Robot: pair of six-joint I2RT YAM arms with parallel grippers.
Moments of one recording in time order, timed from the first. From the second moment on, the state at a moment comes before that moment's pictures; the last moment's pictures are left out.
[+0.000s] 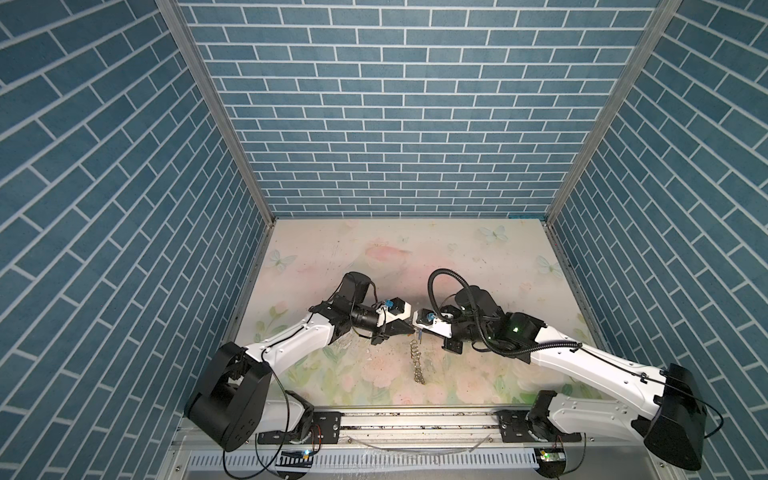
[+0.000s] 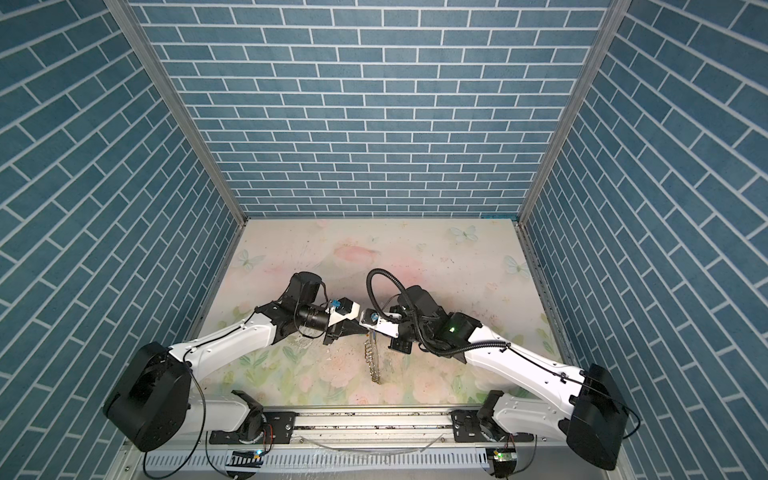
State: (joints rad) left arm -0.54 1.34 0.70 -0.08 1.06 0.66; right arm 0.96 1.15 0.82 -0.39 -0.25 -0.50
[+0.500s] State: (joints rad) left arm -0.54 1.40 0.75 -0.15 1.10 0.65; right arm 0.97 1.14 0.79 -0.36 -0.24 -0.50
